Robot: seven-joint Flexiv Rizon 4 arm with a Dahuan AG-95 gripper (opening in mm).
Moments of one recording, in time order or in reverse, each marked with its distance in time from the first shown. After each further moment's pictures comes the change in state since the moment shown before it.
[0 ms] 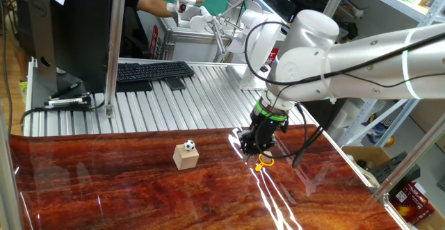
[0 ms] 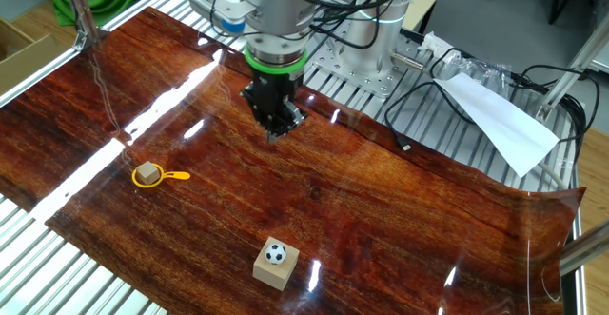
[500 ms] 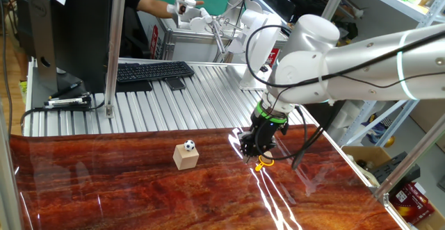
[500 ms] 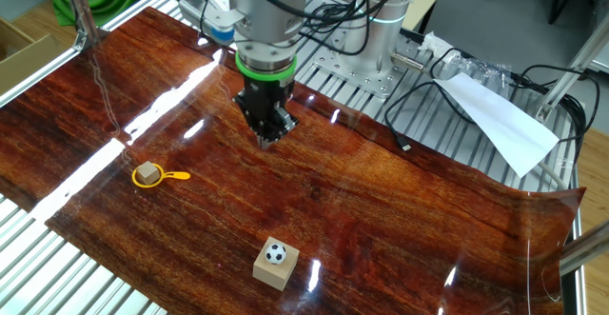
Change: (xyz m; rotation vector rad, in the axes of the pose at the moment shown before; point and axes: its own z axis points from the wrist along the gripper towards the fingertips) arm -0.007 -0.002 0.014 -0.002 -0.007 0.029
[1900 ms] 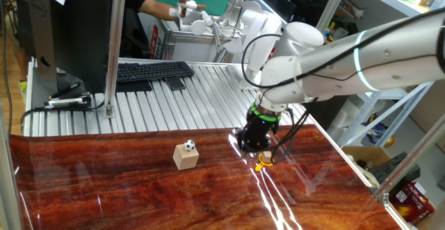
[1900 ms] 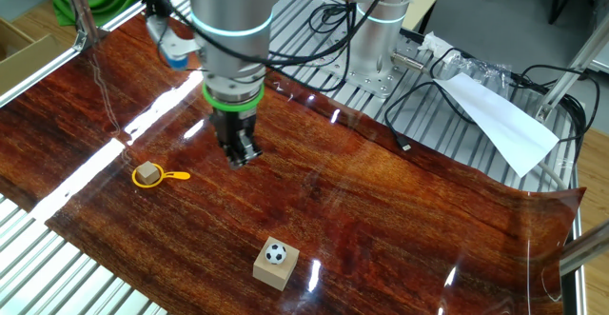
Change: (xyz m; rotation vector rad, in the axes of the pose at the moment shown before) arm -0.058 -0.029 0.036 0.032 -0.008 0.279
